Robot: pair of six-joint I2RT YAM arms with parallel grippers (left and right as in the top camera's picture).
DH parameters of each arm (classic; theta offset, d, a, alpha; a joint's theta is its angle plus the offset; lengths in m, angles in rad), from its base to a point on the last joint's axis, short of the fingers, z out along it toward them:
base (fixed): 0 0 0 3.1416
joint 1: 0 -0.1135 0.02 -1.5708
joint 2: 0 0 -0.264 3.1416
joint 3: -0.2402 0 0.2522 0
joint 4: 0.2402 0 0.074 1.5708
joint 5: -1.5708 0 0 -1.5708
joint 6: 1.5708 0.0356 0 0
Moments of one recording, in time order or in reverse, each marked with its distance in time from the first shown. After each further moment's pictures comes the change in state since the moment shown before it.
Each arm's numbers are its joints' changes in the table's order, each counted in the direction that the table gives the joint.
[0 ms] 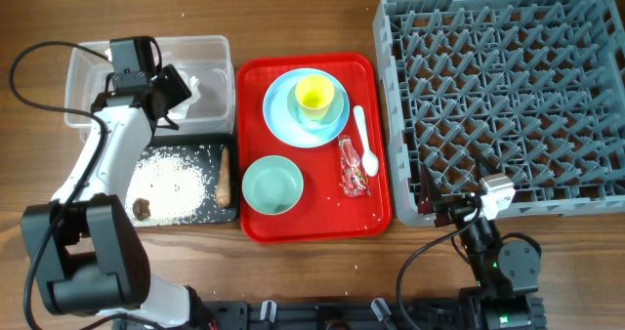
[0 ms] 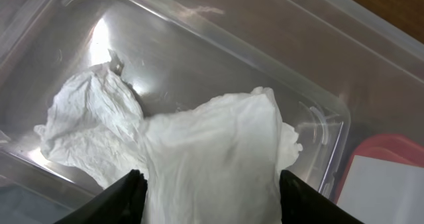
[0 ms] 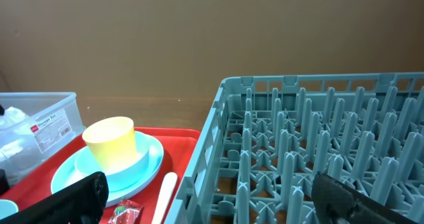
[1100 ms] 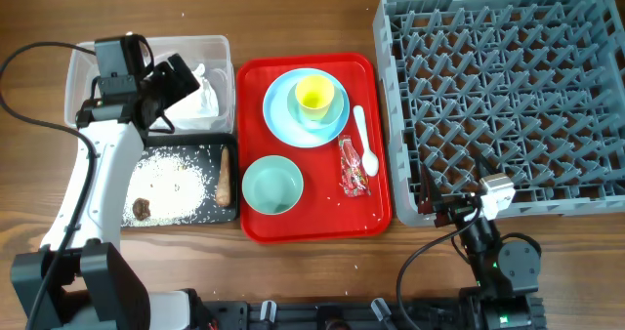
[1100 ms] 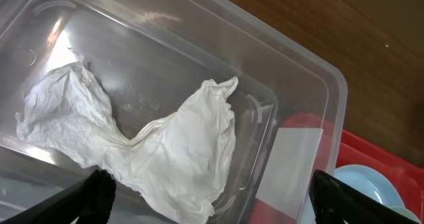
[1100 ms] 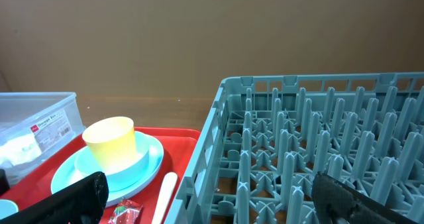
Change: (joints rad) left arm 0.000 0.150 0.000 0.071 -0.133 -0.019; right arm 0.000 0.000 0.000 0.000 0.000 0.000
